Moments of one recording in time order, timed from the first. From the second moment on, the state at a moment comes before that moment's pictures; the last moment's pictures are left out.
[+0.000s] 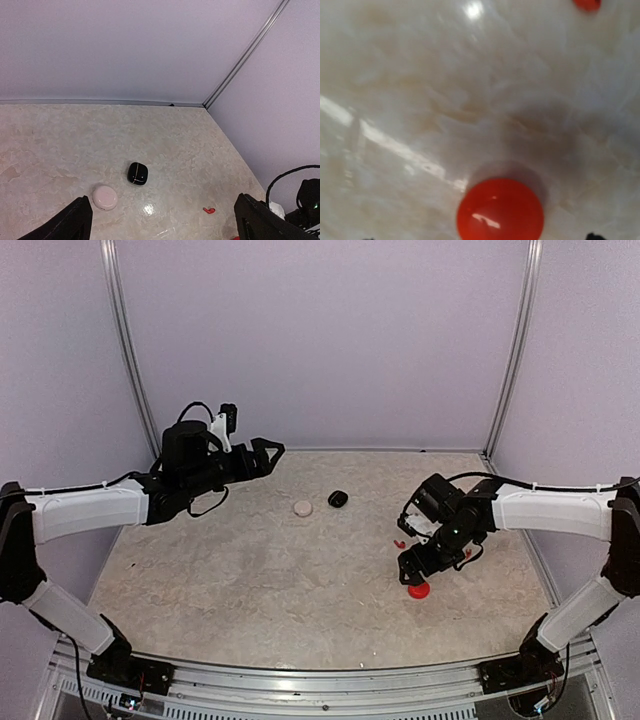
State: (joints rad) left arm -0.60 1.47 0.97 0.30 0.04 -0.49; right arm 0.72 1.48 0.97 -0.74 -0.04 0.23
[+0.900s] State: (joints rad) left arm -0.67 1.44 0.92 0.36 0.09 -0.40; right arm 0.80 1.69 0.99 -0.74 -0.11 0.20
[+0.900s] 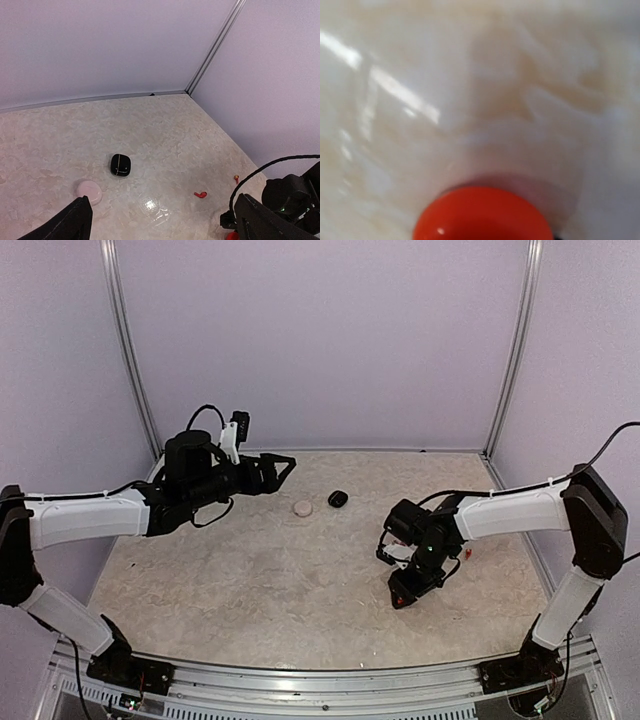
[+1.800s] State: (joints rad) left arm -0.65 1.24 0.73 0.33 0.05 -0.41; right arm 1.02 1.76 1.18 -0.60 -0.37 0.19
